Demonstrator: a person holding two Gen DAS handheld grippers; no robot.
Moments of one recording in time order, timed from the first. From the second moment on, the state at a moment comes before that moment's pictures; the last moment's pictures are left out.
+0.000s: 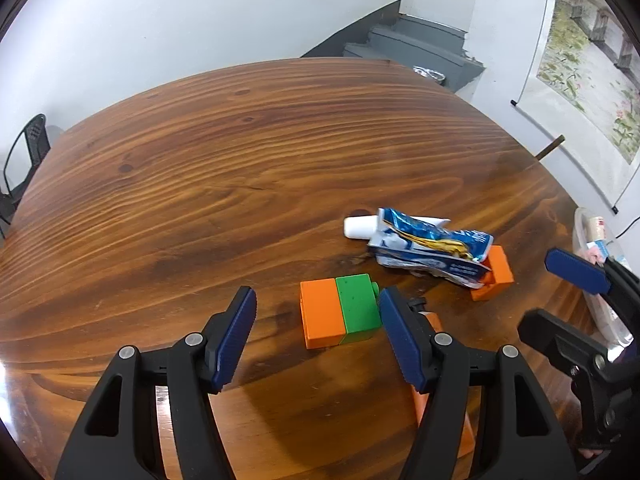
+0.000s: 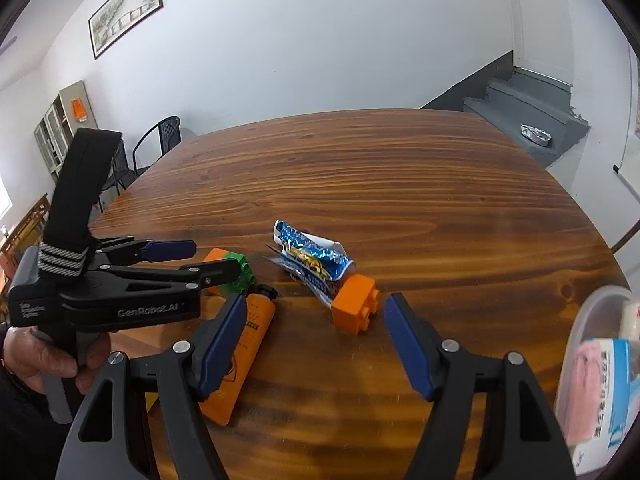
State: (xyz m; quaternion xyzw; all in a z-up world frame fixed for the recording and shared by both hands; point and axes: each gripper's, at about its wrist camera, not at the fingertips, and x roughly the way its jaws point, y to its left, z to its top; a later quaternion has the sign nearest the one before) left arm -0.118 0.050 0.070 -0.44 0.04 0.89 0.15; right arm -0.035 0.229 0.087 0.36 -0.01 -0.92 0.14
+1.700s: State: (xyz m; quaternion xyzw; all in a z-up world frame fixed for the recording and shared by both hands) left arm -0.124 0.043 0.059 -0.45 0.03 0.88 0.12; right arm -0.090 0.218 0.069 0.39 -0.05 -0.90 0.19
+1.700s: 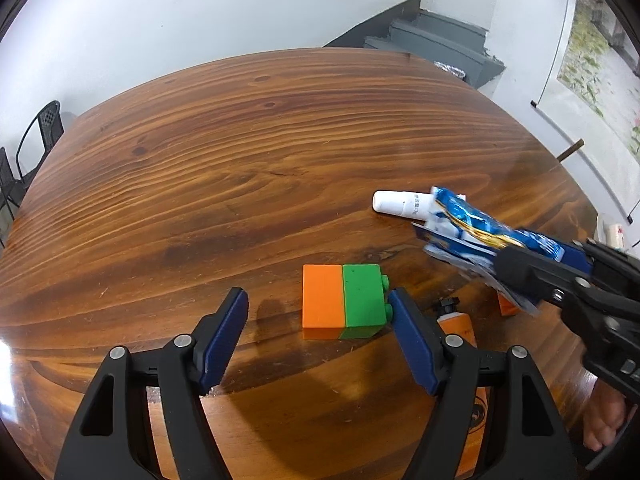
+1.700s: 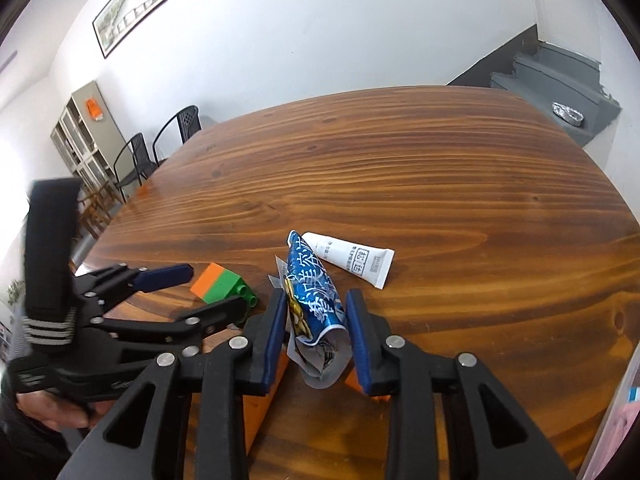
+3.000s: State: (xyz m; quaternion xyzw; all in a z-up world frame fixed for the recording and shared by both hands) left arm -0.057 0.108 0.107 -0.40 0.03 0.90 0.19; right arm 0.007 0.334 0.104 0.27 -0.19 -0.94 0.03
